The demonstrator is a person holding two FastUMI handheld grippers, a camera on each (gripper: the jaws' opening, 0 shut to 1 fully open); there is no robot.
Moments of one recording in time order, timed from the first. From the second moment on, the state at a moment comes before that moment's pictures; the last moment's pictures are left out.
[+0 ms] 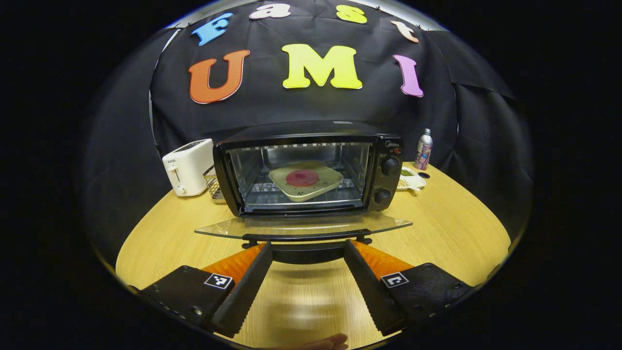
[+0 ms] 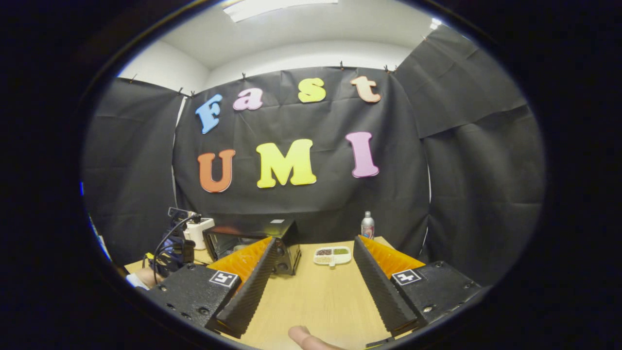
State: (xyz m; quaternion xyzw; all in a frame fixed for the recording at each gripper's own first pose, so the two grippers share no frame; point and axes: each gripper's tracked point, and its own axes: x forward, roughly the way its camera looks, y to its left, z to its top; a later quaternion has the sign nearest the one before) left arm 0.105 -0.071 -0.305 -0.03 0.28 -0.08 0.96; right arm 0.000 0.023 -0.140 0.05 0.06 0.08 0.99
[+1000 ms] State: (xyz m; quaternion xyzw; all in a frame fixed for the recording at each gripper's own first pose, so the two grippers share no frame) left arm 0.160 -0.047 -0.275 -0.06 0.21 -0.08 0.97; right arm -0.019 0.030 -0.128 0.04 0.06 0.07 1.00
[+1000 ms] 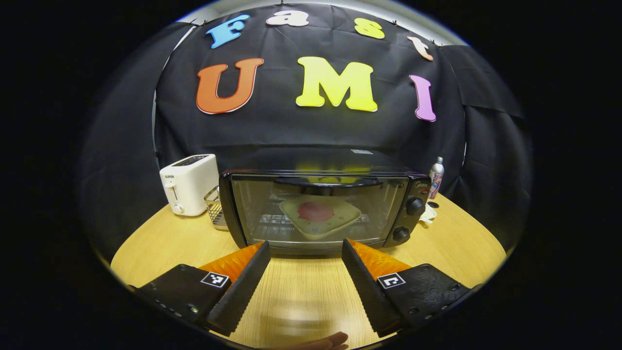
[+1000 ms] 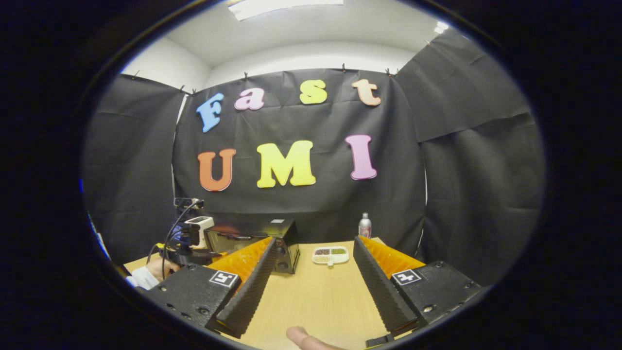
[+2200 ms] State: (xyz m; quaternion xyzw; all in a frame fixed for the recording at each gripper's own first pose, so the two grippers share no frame) left arm -0.031 -0.010 -0.044 -0.04 0.02 -0.05 1.00; right arm -0.085 0.016 -0.042 0.01 -0.04 0.00 1.00
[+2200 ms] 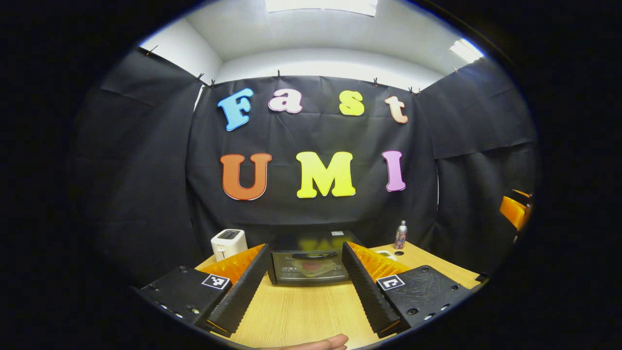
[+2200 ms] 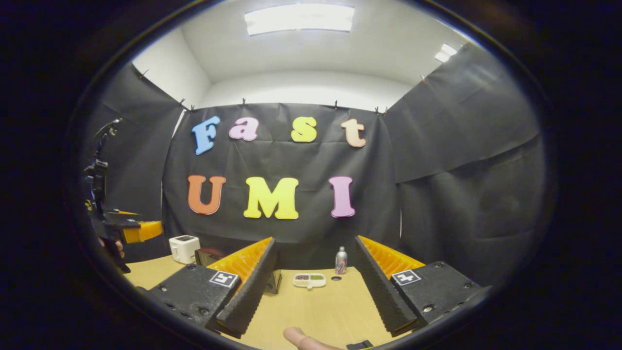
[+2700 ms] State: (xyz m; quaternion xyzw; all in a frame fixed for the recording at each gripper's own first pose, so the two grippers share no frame) left arm -0.055 -0.006 -0.052 -0.02 0.02 -0.03 1.00; right arm -0.073 0.011 -0.061 0.03 -0.01 0.01 1.00
